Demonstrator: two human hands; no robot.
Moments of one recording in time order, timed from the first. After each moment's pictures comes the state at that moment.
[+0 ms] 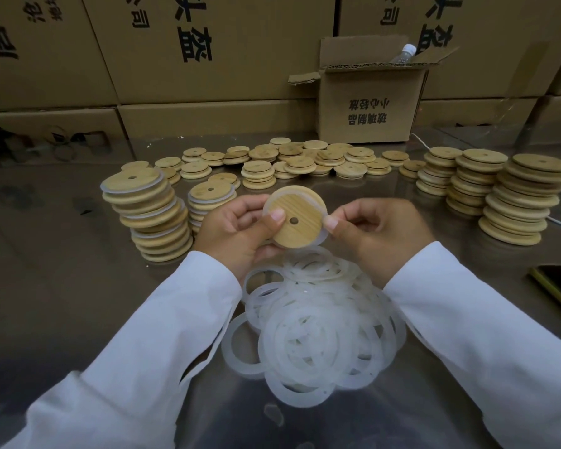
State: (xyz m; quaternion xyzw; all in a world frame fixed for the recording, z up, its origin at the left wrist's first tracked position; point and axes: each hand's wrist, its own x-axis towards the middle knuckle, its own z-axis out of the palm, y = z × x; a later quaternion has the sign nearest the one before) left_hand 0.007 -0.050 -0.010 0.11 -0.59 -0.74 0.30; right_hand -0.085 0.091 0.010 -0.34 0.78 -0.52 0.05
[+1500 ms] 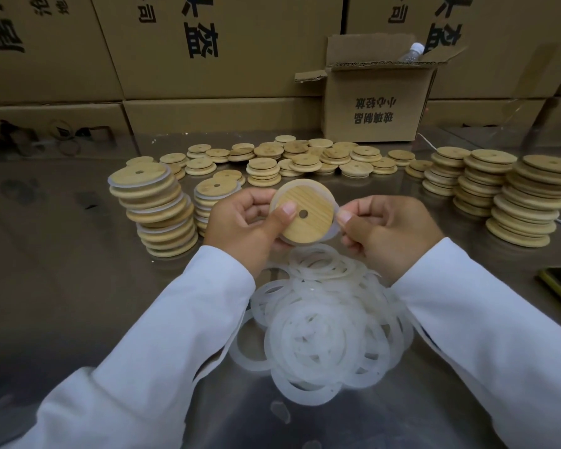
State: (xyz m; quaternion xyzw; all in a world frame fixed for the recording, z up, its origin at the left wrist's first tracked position) left_hand 0.007 -0.042 -0.005 0.14 -0.65 -0.65 0.36; right_hand -0.079 0.085 0.014 -0.28 0.75 -0.59 0.11
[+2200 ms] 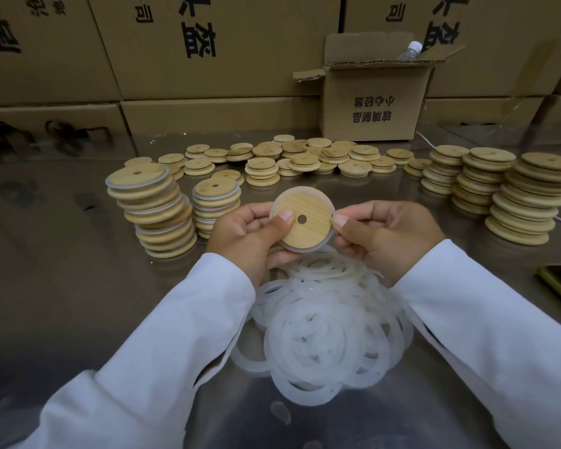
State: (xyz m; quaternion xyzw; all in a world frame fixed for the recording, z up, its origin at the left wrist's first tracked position) left_hand 0.005 -0.039 -0.013 0.15 -0.55 -0.76 0.31; right_hand -0.082 0.086 0.008 -0.25 0.69 -0.66 0.17
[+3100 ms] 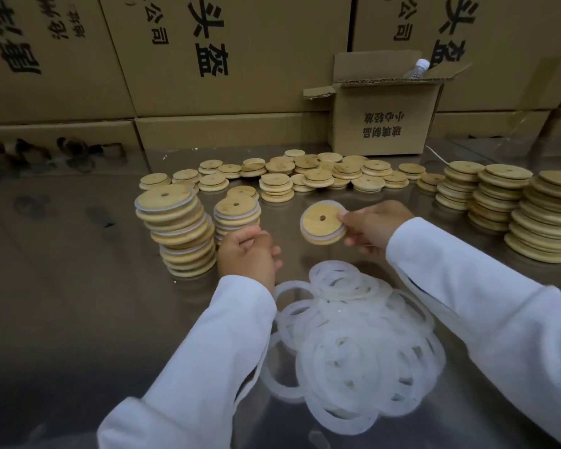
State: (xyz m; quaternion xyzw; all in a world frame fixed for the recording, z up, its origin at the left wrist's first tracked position) left_hand -0.003 -0.056 -0.010 0.36 -0.47 -0.71 0.38; right_hand -0.131 0.034 0.013 -0.16 0.81 -0.53 0.22
